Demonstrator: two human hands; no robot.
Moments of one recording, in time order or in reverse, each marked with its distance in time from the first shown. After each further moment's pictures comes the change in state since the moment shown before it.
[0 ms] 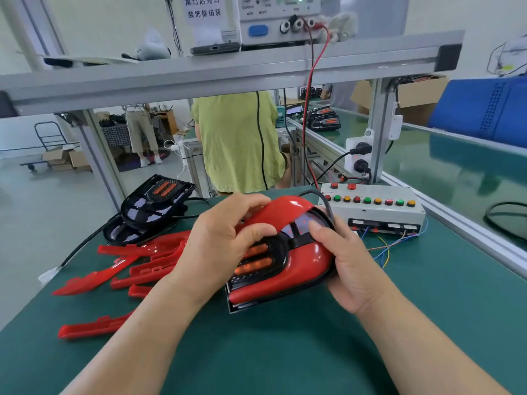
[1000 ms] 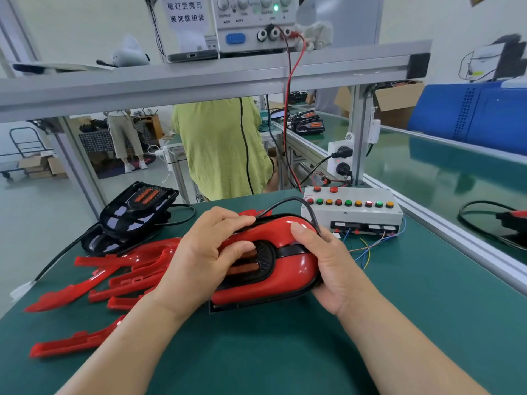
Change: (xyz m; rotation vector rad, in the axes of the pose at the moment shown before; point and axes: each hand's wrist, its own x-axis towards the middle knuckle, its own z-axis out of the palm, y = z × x) left_hand -0.004 -0.023 0.002 0.254 -0.063 0.166; right_hand 0.001 -0.002 -0.006 0.057 0.045 0.064
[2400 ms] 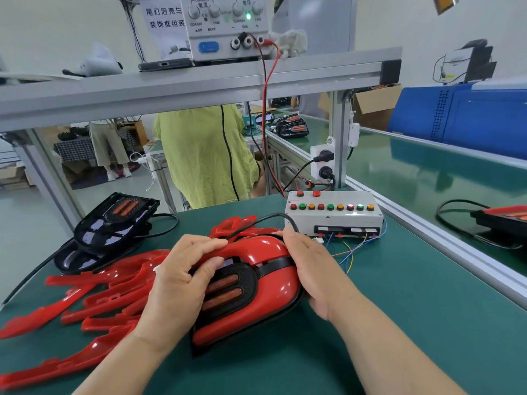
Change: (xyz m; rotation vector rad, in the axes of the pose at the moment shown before) left_hand -0.019 -0.014 0.024 -0.336 0.147 -0.263; right_hand 0.008 -0.003 -0.011 -0.495 0.080 -0.043
